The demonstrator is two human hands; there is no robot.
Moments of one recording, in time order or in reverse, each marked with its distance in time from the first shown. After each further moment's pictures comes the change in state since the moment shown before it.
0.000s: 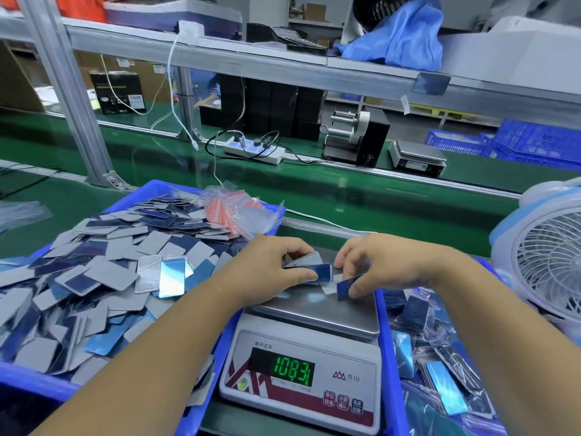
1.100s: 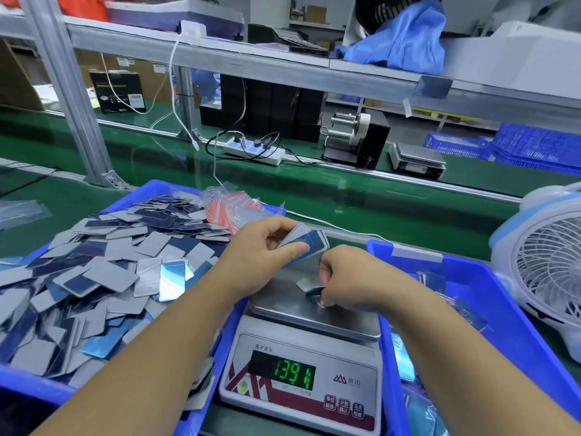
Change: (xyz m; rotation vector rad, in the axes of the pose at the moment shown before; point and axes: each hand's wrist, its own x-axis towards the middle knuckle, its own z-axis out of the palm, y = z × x) left_hand 0.001 -0.003 -0.007 -0.399 0.208 0.032; right_hand 0.010 -0.057 0.036 -0.102 0.155 0.264
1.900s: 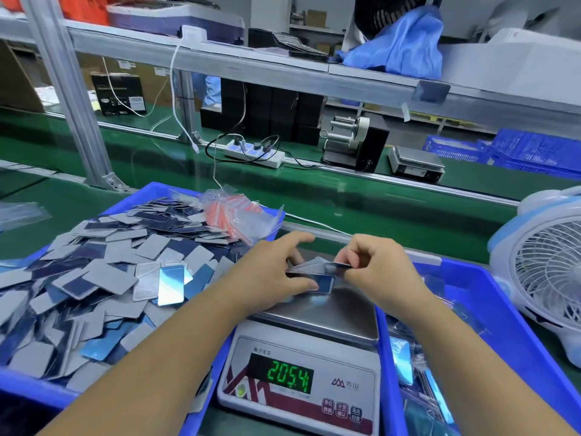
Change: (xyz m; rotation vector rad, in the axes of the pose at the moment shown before) left_hand -0.002 -0.008 0.013 0.464 -0.128 0.009; right_hand 0.007 0.054 0.013 0.531 0.452 -0.210
